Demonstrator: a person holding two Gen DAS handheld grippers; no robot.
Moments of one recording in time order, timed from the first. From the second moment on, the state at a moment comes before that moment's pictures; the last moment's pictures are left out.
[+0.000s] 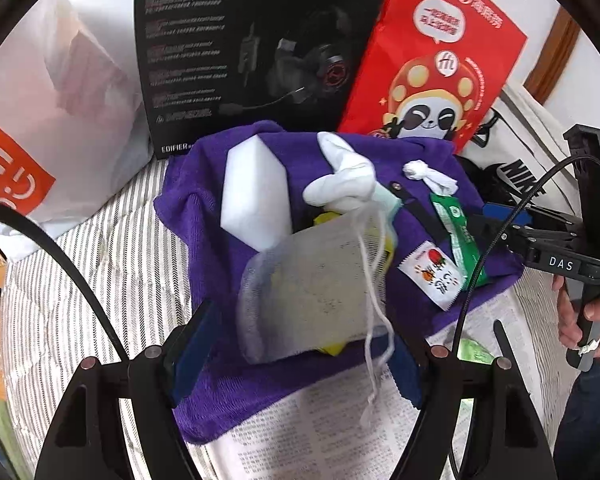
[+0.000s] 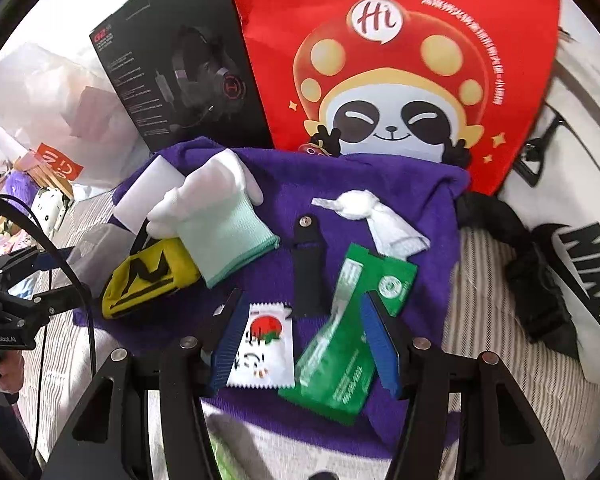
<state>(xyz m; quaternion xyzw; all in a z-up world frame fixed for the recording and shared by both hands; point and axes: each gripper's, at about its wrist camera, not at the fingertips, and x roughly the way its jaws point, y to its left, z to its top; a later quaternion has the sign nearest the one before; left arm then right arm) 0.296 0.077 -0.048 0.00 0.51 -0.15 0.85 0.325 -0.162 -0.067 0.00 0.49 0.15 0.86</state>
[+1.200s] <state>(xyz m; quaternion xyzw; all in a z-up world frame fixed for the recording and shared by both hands) 0.191 0.052 -0.053 0.02 0.53 -0.15 0.83 0.169 -0.209 -0.110 -0.01 0.54 0.14 0.83</state>
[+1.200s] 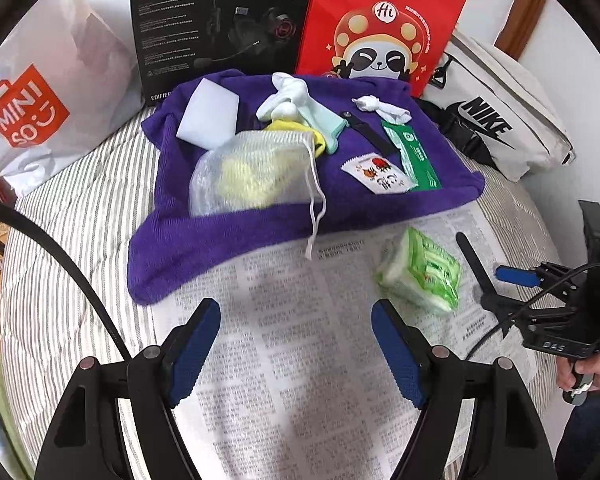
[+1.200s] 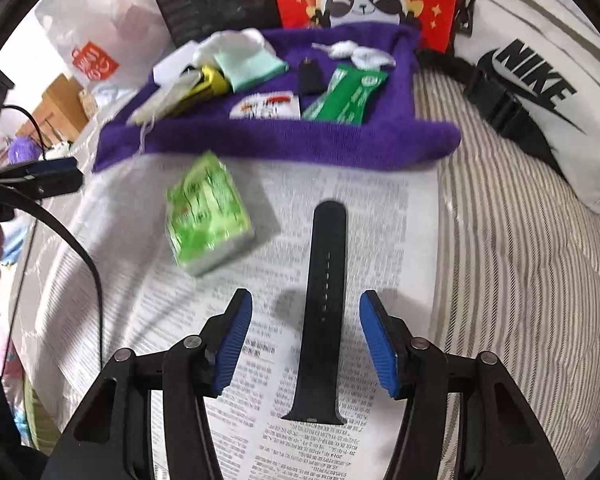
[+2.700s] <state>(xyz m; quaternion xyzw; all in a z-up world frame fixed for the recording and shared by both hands) 0.181 -0.058 -0.072 0.09 0.49 -0.30 0.81 0.137 -0.271 -0.088 0.03 0.51 0.08 0.86</state>
